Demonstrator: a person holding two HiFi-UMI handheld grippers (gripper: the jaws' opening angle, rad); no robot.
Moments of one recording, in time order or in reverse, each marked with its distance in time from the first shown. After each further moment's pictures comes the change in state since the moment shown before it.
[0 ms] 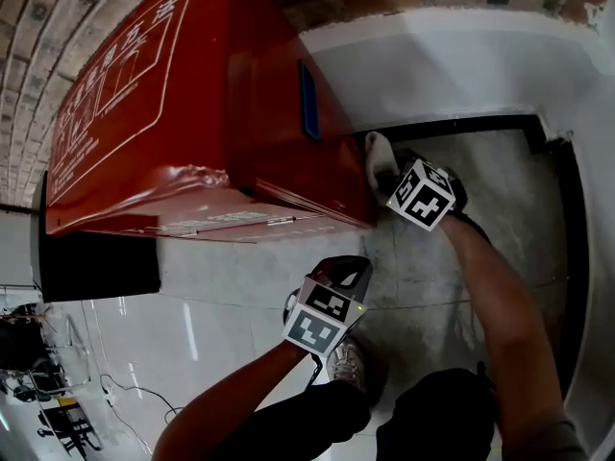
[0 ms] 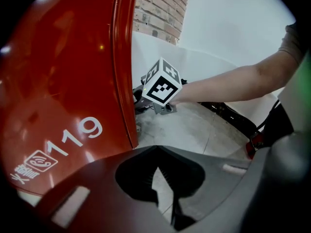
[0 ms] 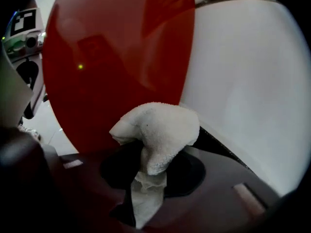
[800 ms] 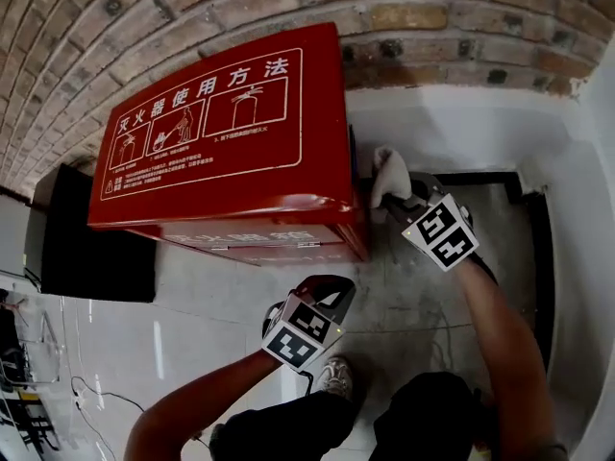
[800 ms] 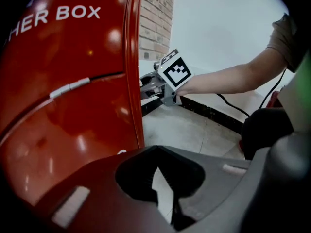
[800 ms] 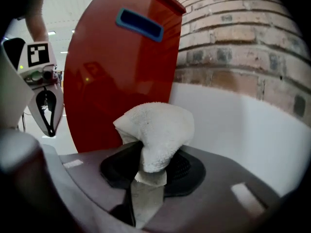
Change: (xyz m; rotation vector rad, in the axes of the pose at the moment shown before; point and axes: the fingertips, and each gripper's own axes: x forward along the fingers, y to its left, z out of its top) left arm -0.073 0.009 0.034 0.127 -0.073 -0.017; right arm -0.119 -0.027 0.105 0.024 -0.225 -0.145
